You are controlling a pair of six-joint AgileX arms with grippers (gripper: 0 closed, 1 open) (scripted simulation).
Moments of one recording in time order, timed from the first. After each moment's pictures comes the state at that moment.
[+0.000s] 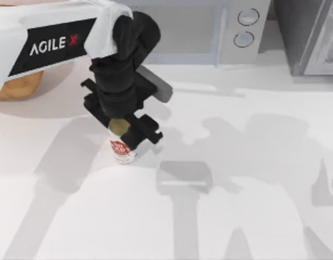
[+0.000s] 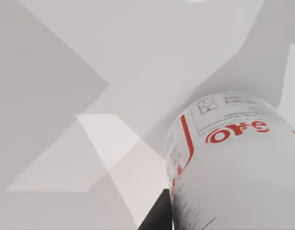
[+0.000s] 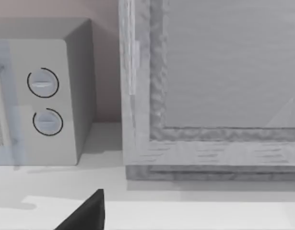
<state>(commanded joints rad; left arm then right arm) -0.50 2.15 1.66 -1.07 0.00 0.31 0.00 0.00 0.00 0.00 0.00 0.00</state>
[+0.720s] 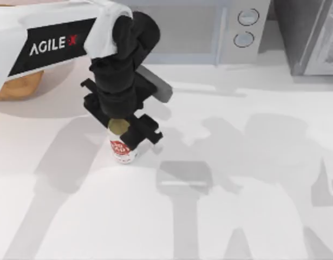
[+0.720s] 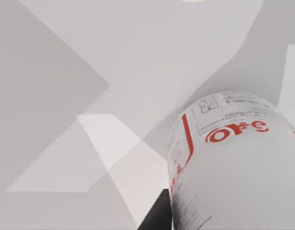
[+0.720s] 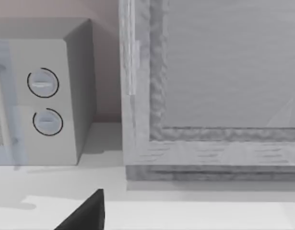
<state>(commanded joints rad) -0.50 2.15 1.66 -1.07 0.00 0.31 0.00 0.00 0.00 0.00 0.00 0.00</state>
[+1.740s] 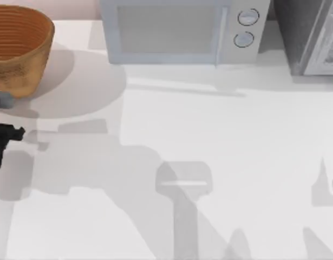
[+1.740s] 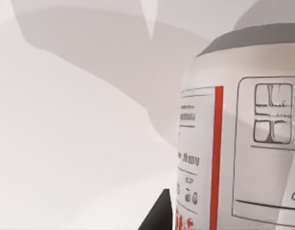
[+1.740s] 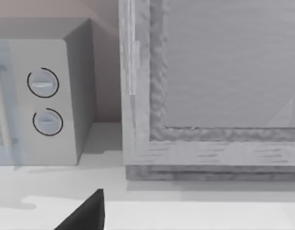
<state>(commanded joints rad) 0.10 2.01 1.37 -1.11 -0.03 0.25 0.00 0.00 0.00 0.00 0.00 0.00</state>
